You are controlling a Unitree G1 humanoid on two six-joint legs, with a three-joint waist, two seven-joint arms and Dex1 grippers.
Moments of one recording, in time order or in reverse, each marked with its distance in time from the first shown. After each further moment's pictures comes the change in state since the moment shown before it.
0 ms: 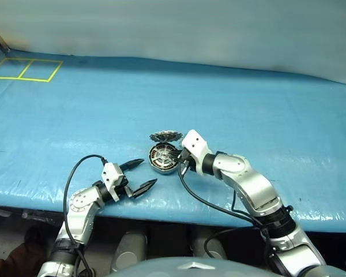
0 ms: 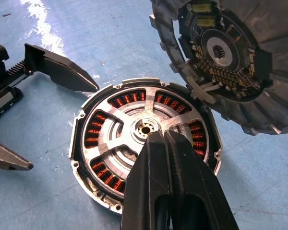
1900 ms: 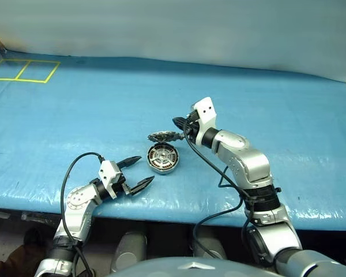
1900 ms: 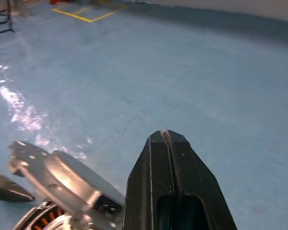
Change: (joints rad) left arm -0.020 0.012 0.018 0.019 -0.008 -0.016 -0.011; right arm -0.174 0.153 -0.223 0.154 0.152 0.001 -0.087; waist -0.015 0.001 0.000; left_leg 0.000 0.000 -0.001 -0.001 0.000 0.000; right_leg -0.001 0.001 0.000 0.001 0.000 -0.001
